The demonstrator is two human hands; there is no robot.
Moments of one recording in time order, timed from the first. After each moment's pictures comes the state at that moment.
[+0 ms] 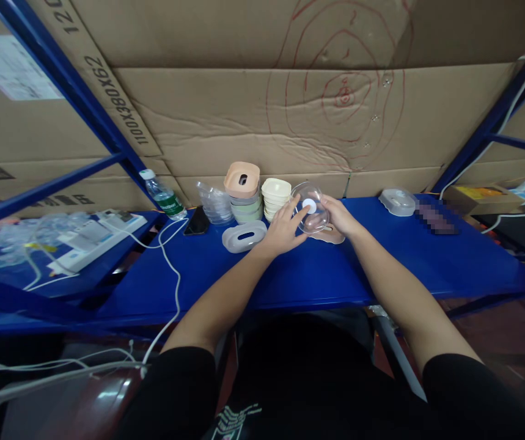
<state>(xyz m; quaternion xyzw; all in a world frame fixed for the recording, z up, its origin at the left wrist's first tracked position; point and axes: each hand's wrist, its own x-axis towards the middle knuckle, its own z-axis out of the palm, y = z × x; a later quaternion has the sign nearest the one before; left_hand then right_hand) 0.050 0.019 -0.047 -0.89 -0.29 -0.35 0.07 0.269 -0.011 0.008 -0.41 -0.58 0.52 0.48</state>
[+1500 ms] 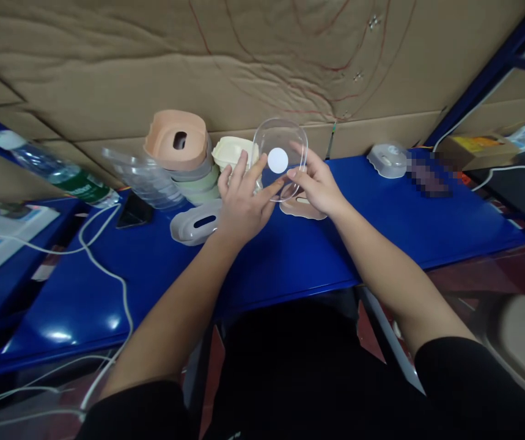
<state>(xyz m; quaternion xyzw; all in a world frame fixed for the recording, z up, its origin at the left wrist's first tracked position) 0.045 -0.005 -0.011 -0.85 -0.36 -0.37 0.08 0.261 -0.010 0.001 -0.42 -0.63 0.42 0.49</state>
